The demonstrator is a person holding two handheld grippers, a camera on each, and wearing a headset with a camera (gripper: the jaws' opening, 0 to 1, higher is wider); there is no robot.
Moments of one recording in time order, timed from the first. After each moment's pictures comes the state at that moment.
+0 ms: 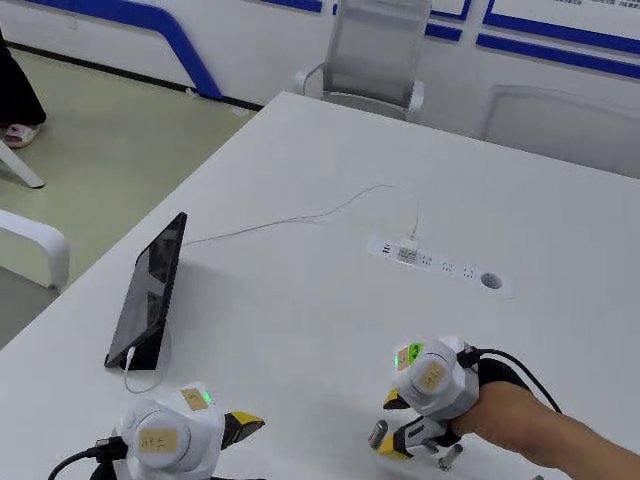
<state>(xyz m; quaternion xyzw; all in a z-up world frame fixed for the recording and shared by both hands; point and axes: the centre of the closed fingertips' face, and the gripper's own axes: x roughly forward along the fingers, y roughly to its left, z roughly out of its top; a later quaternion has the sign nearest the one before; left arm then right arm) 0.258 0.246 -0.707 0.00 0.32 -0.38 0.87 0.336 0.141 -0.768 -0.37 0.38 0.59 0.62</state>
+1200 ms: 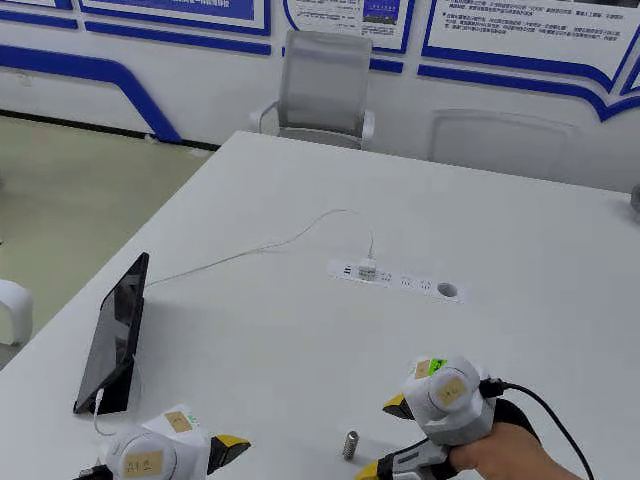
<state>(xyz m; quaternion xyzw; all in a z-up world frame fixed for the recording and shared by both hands) 0.255 0.228 -0.693 0.02 0.31 -0.39 0.87 0.315 0.126 -0.724 -0.20 0.36 0.52 0.75</state>
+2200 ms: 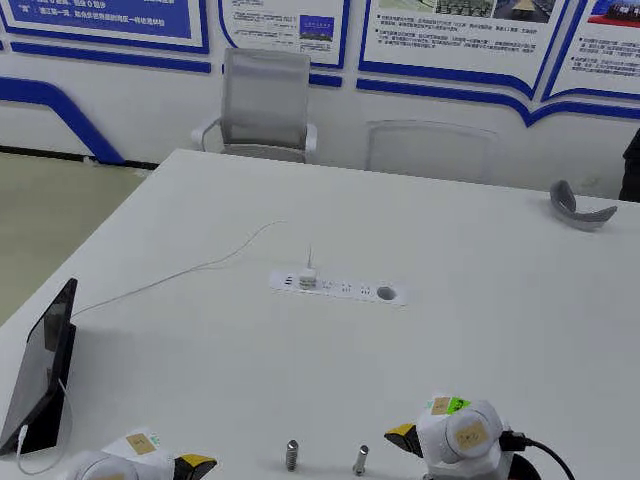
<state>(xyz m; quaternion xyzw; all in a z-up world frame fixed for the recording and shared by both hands) 0.258 0.187 -0.694 0.03 0.31 -0.40 0.86 0.283 0.050 -0.711 -0.11 0.34 0.43 0.83</state>
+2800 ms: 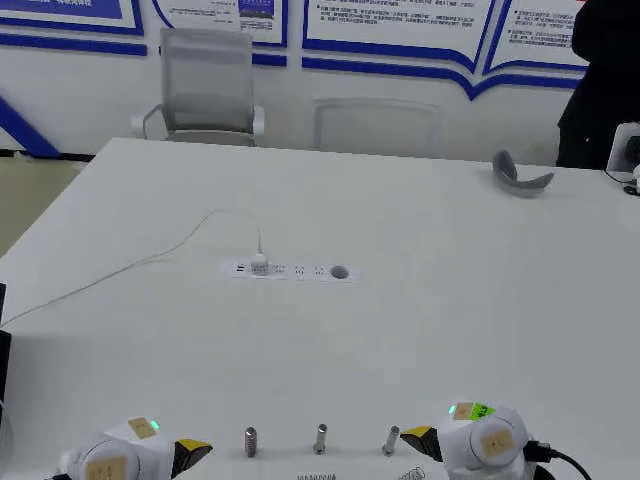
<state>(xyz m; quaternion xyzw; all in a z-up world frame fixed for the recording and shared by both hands) 0.261 0.140 -0.705 0.07 0.32 -0.47 0.82 0.252 -0.011 -0.722 -0.06 0.36 0.37 0.85</state>
